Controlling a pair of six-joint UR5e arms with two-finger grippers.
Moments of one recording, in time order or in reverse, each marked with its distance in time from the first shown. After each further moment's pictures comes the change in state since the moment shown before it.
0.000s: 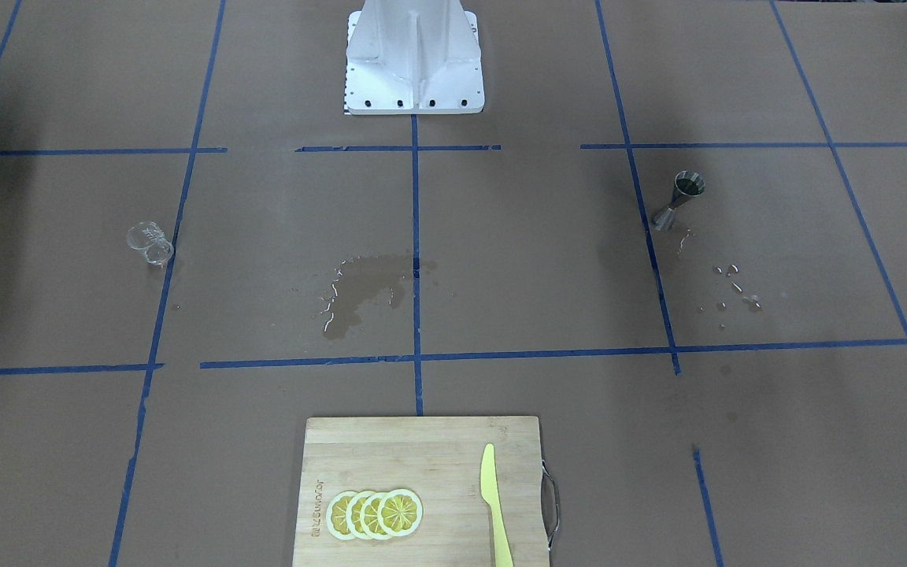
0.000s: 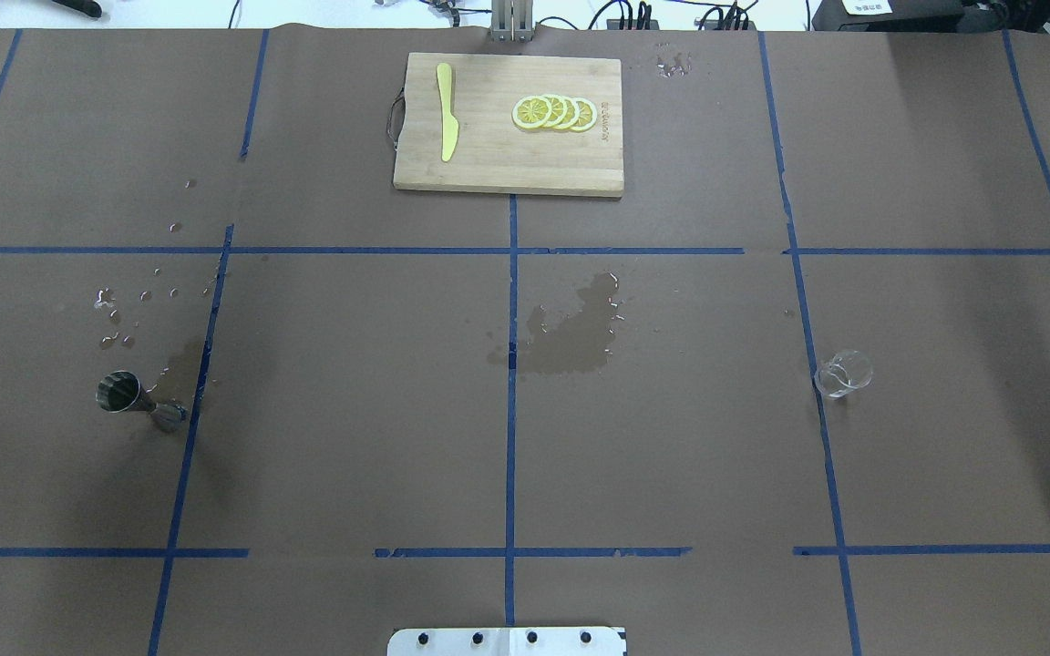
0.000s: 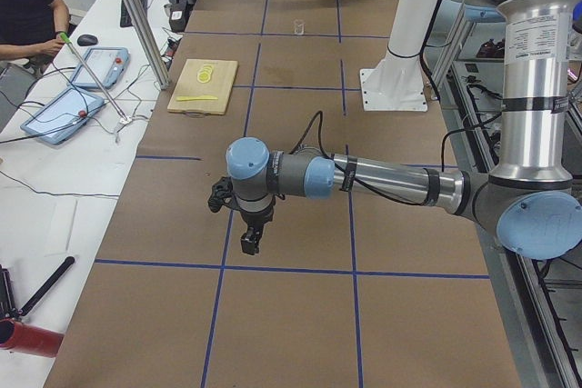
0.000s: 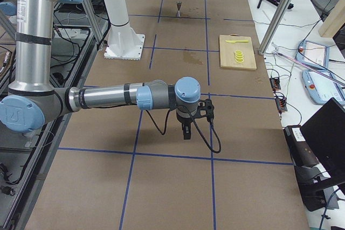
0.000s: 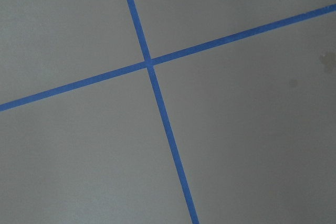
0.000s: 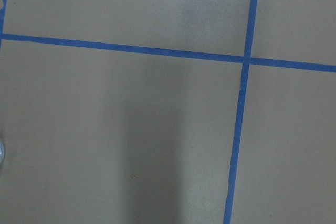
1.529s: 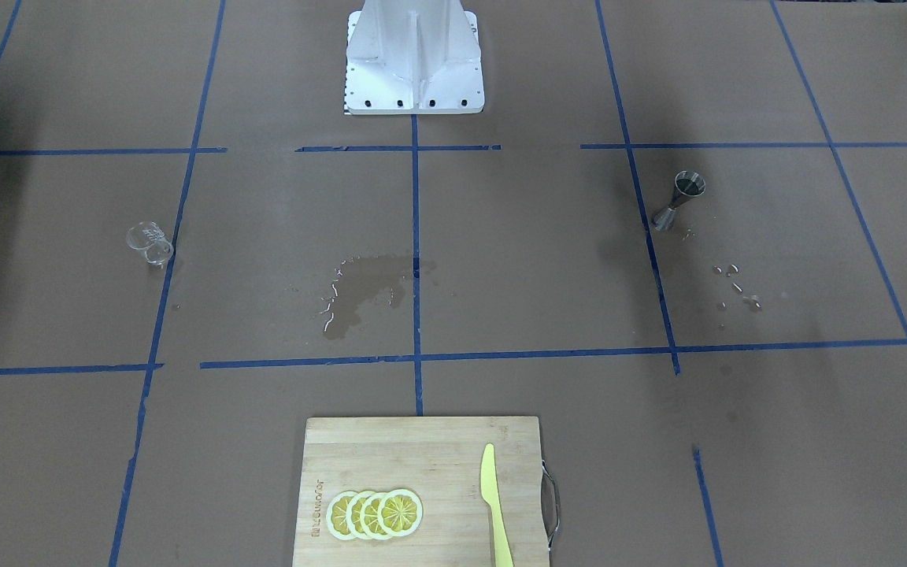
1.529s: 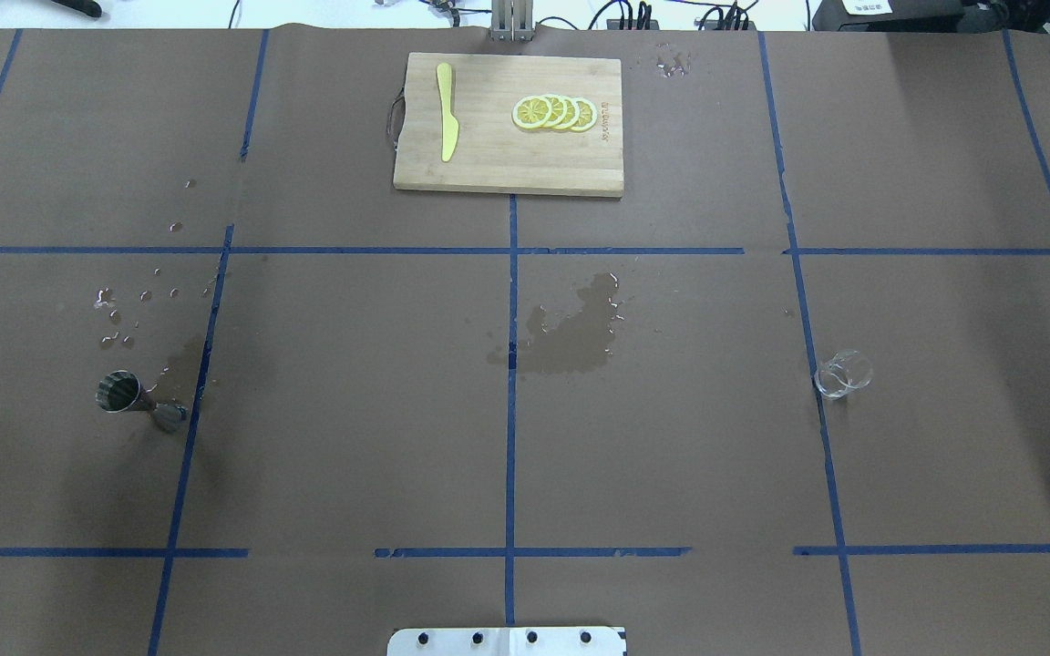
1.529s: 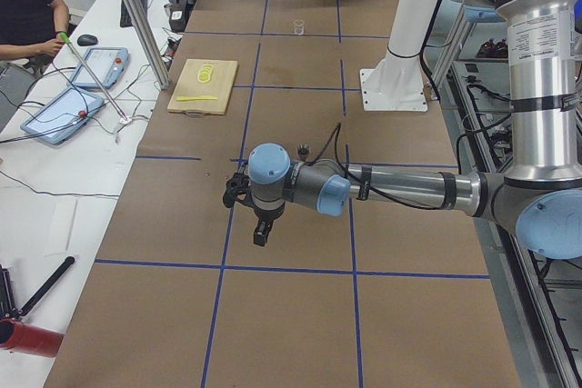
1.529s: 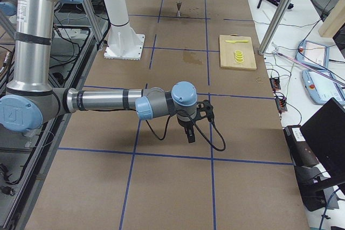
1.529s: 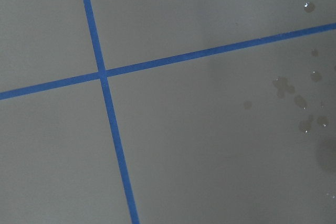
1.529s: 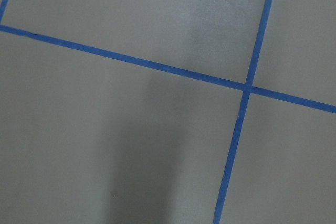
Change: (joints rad) left arm 0.055 0.085 -0.022 -0.214 -0.029 -0.138; right arm -0.042 -0.028 -0.051 0.229 -0.044 0.000
